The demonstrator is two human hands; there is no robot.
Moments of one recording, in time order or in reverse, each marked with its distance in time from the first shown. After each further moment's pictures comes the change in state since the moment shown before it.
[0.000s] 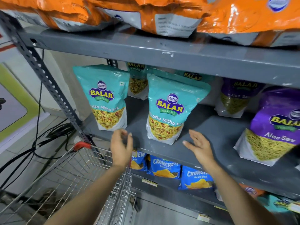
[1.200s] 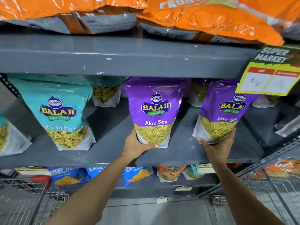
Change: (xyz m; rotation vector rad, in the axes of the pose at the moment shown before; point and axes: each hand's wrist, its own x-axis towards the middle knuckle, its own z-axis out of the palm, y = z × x) left_hand -0.116 0.170 0.244 -0.180 -0.856 -0.166; right_hand -0.060 0.059 -0.327 -0.335 0.893 -0.083
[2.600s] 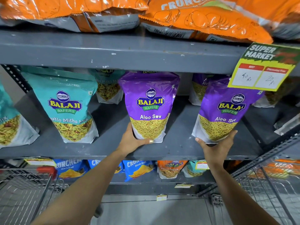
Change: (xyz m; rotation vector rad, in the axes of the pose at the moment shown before) left_hand -0.003 -0.009 -0.018 -0.019 -0.053 0.004; right_hand -0.026 -0.016 -0.011 -0.049 0.012 0.045
